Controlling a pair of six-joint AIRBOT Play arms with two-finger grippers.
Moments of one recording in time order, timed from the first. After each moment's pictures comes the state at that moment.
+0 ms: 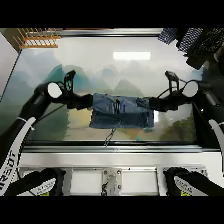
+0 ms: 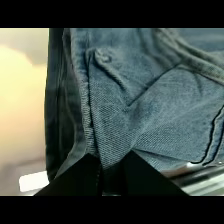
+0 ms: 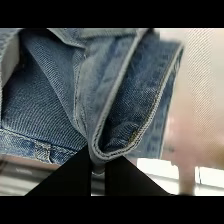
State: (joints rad) left arm -0.26 -1.28 1.05 1.16 -1.02 -1.74; right arm 0.10 -1.19 1.05 -1.29 1.20 1.67
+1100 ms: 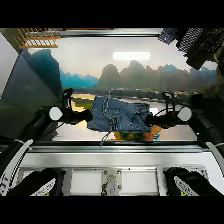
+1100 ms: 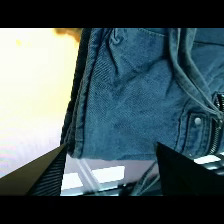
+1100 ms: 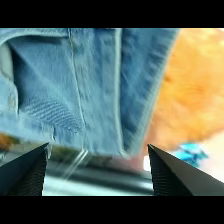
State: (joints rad) left arm -0.30 -1.07 0.74 1.18 -0.87 -1.77; right arm 0.08 -1.00 0.71 -1.19 1.04 1.57
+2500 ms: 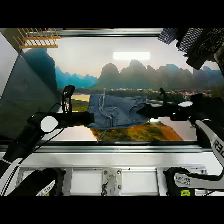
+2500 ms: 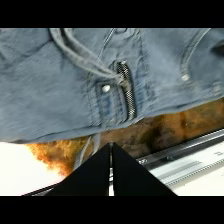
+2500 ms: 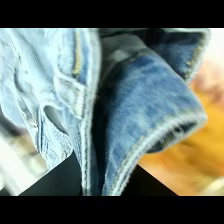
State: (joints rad) left arm -0.44 -0.89 0.73 1.18 -0.84 -1.77; right arm -0.12 -1.44 0.80 -0.43 1.03 0.95
